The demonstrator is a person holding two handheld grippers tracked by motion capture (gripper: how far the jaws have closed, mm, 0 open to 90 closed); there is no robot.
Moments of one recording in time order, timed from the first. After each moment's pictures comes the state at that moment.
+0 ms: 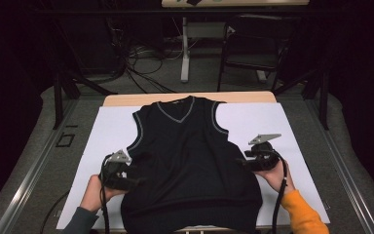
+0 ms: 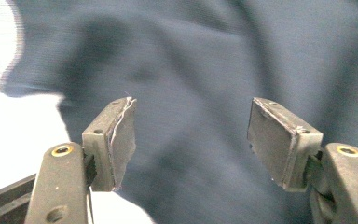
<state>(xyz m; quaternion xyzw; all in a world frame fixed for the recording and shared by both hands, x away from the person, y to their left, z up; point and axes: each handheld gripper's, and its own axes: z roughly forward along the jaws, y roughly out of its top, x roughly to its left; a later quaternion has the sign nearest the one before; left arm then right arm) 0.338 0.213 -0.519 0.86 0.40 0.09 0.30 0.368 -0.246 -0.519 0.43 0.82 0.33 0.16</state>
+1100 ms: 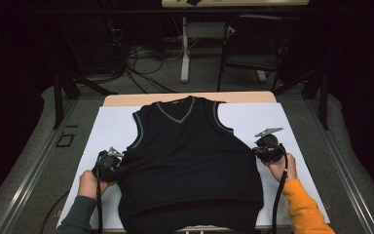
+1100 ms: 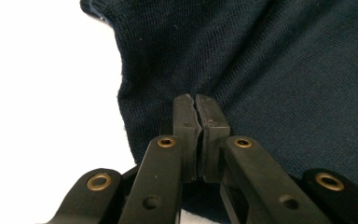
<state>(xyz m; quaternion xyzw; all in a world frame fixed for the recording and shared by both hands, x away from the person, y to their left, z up) 0.349 0.245 -0.537 0.86 0.44 0.11 0.22 0.388 -0.271 -0.530 0.49 0.81 0.25 0.20</state>
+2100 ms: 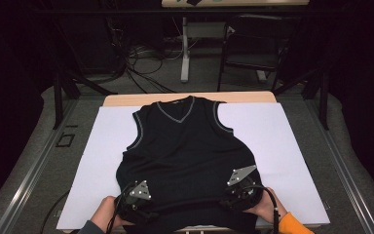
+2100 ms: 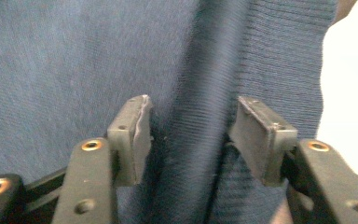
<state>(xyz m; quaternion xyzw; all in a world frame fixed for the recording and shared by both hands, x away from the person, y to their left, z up) 0.257 0.170 -0.541 0.94 0.21 0.01 0.27 0.278 -0.190 -0.544 0.26 0.92 0.30 0.03</state>
